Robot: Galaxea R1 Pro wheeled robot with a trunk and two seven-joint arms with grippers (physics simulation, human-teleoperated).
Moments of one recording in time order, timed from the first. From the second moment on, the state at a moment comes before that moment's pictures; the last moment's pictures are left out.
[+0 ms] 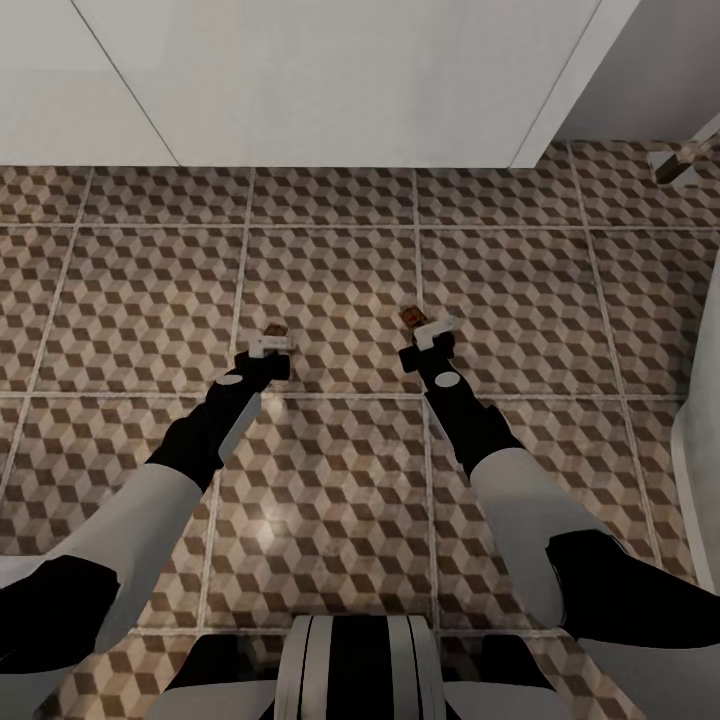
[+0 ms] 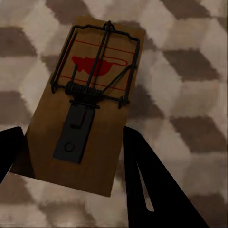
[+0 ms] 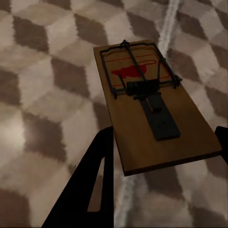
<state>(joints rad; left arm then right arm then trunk) -1.10 0.02 -0.30 -0.81 0.25 0.30 0.17 -1.17 0.17 0.07 -0.61 0.36 0.08 -0.07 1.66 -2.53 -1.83</state>
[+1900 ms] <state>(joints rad) -1.23 0.01 -0.31 -0.74 0.24 0.27 0.29 -1.26 0.17 0.07 -0.60 0.35 0.13 -0.03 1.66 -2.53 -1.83</state>
